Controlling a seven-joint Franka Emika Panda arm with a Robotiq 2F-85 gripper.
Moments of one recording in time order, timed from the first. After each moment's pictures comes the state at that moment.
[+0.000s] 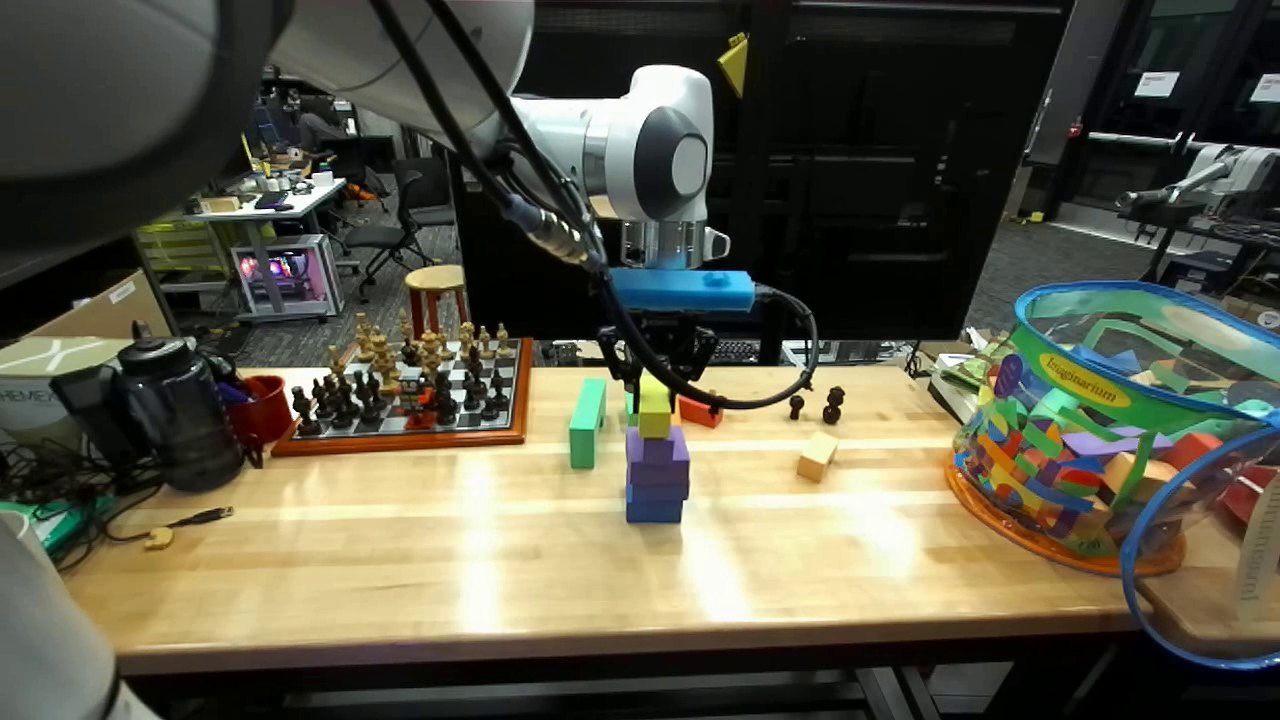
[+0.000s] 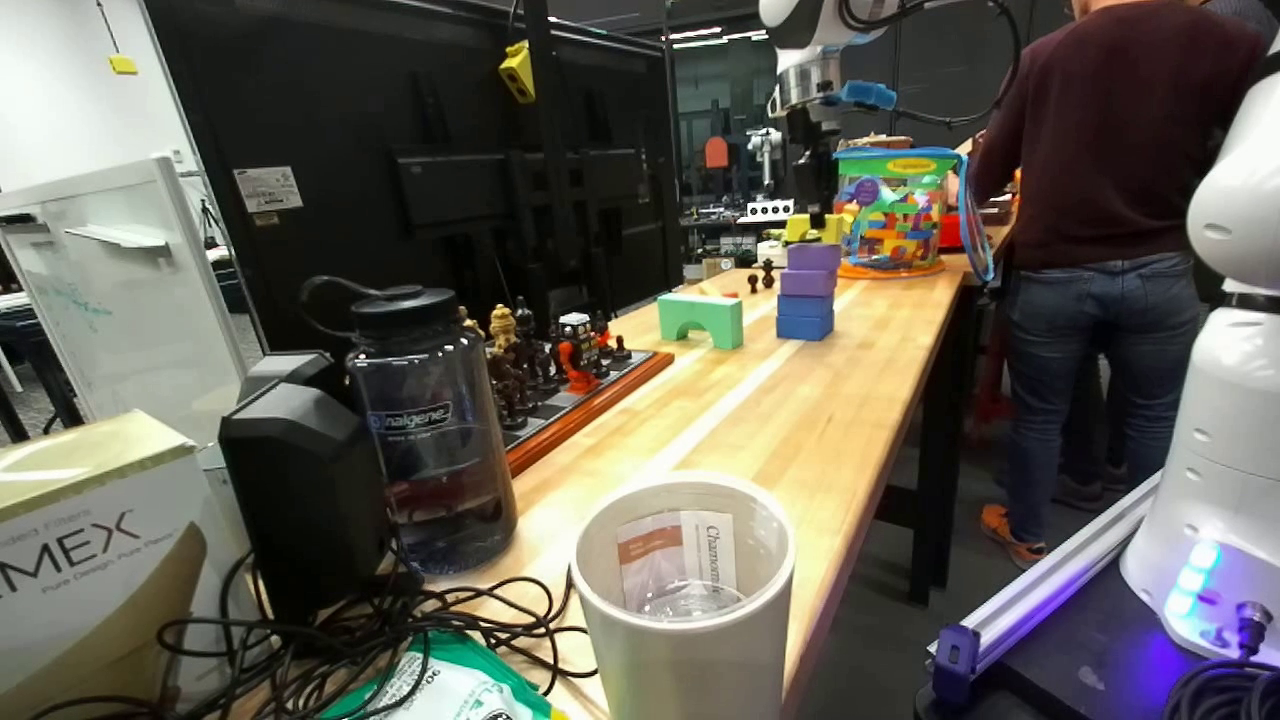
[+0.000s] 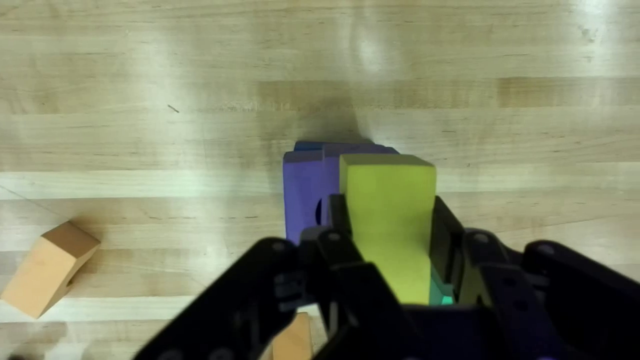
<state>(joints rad) -0.02 -0.07 -0.08 -2.04 -0.06 1.88 -0.51</state>
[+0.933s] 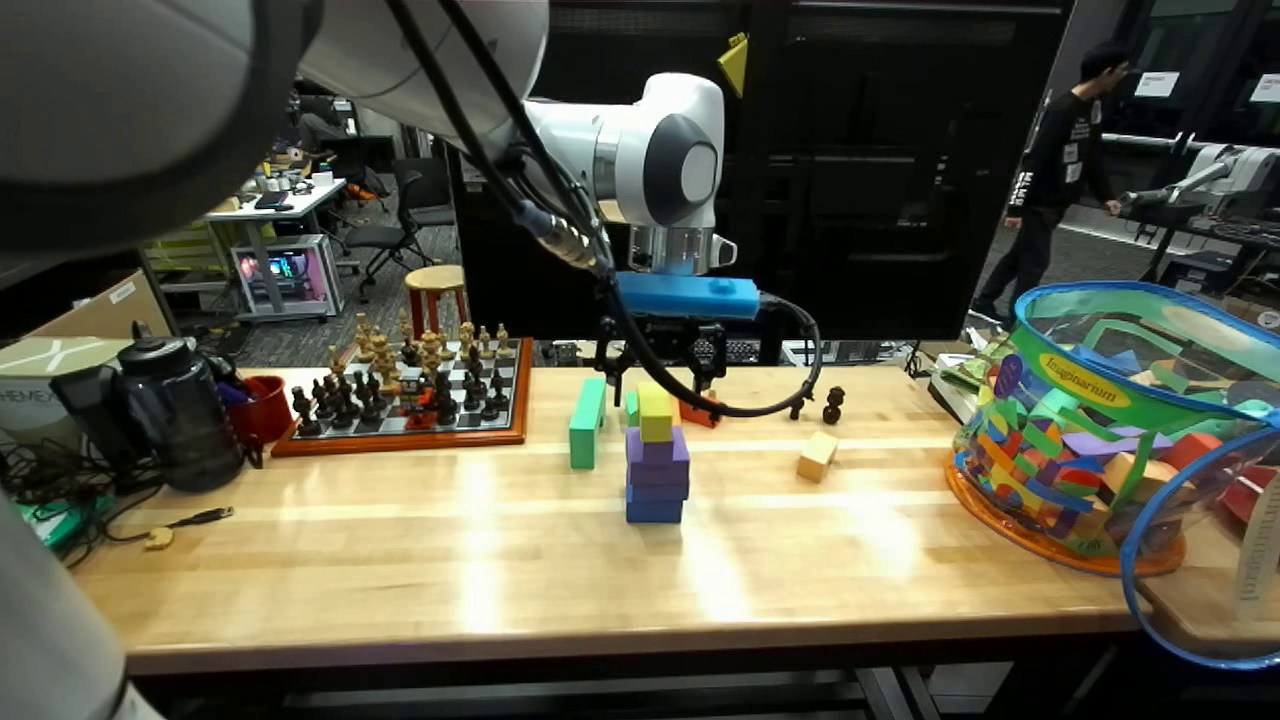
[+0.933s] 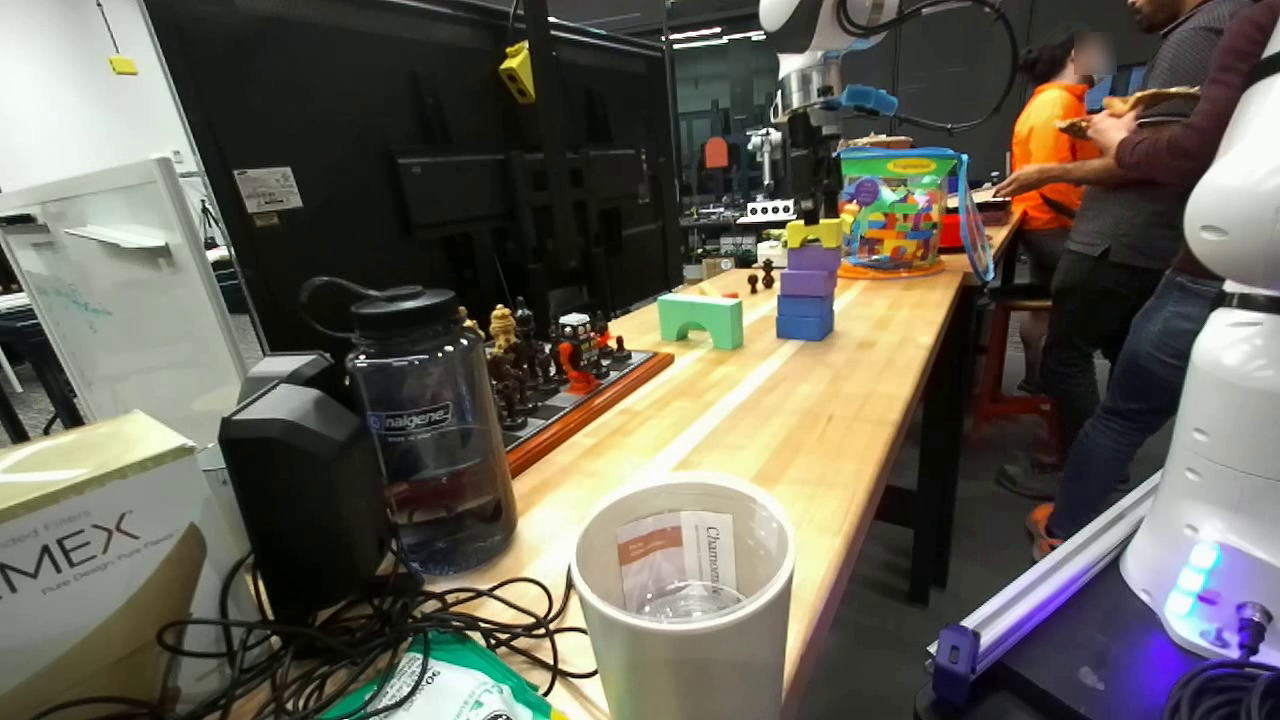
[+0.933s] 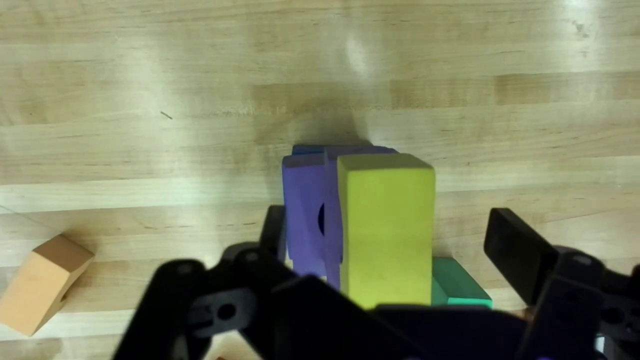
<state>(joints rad) -0.04 -0.05 -0.08 -2.02 -0.03 1.87 -0.51</state>
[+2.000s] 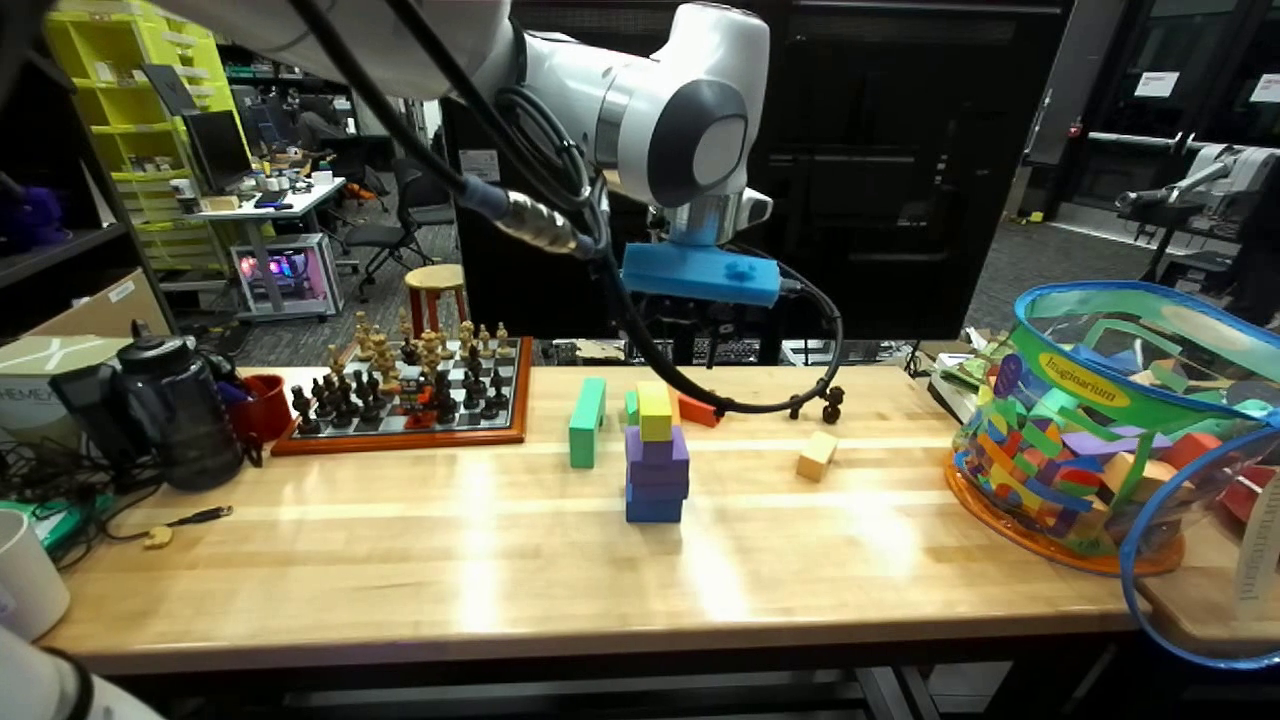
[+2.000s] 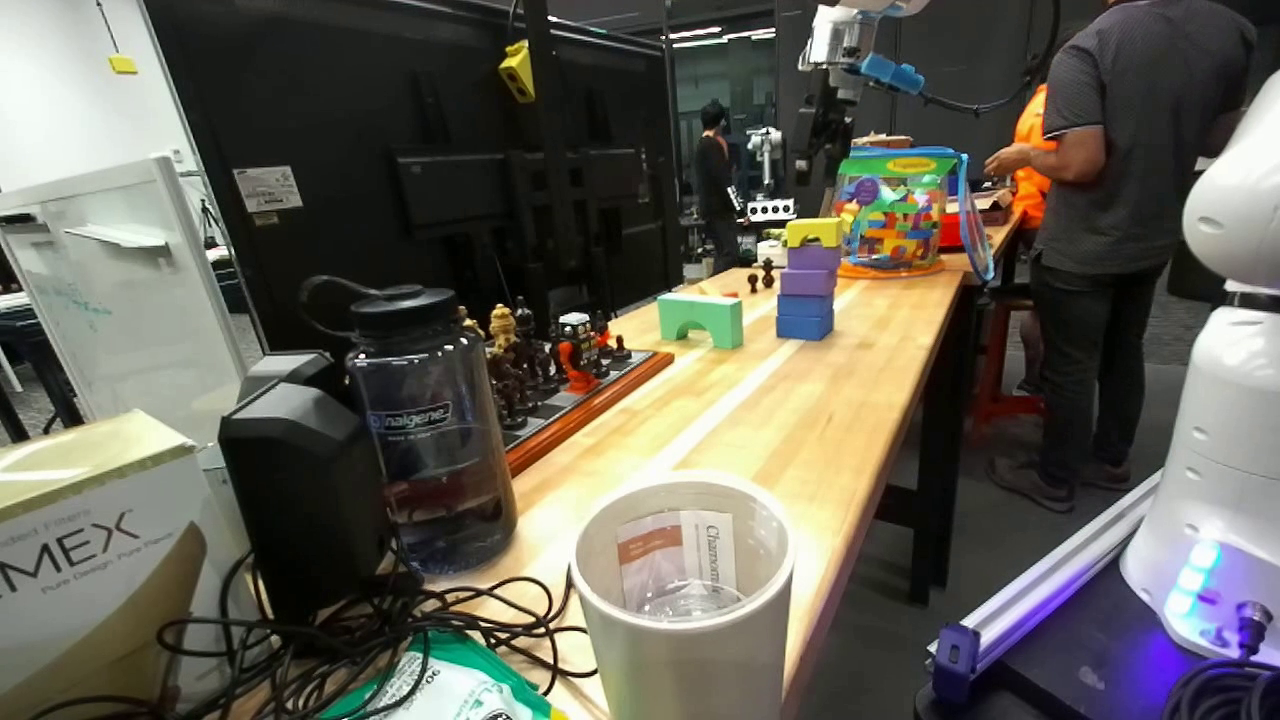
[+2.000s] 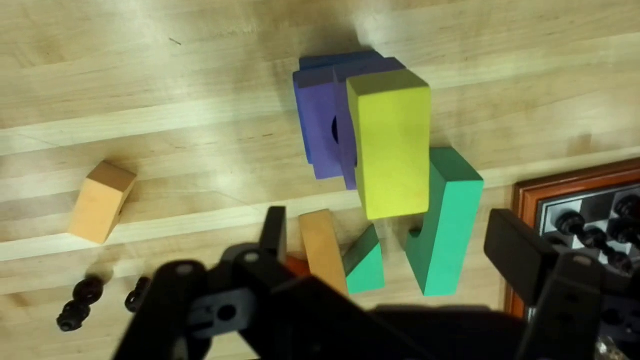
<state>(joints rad) -0.05 -0.19 -0.14 -2.11 0.13 2.06 -0.53</state>
